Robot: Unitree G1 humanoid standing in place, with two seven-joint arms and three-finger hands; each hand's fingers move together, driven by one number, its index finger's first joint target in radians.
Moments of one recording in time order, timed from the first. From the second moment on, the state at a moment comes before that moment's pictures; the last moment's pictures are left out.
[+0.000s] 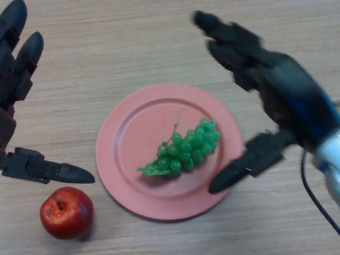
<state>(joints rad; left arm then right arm) -0.01 0.31 0.33 -0.65 -0.33 0.25 -0.27 -0.26 -0.19 0.08 -0.75 -0.04 0.65 0.33</state>
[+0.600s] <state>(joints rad) 0.00 0.31 0.32 -0.71 -0.34 0.32 -0.27 -0.07 -0.26 -0.12 -0.88 0.20 0.55 0.15</state>
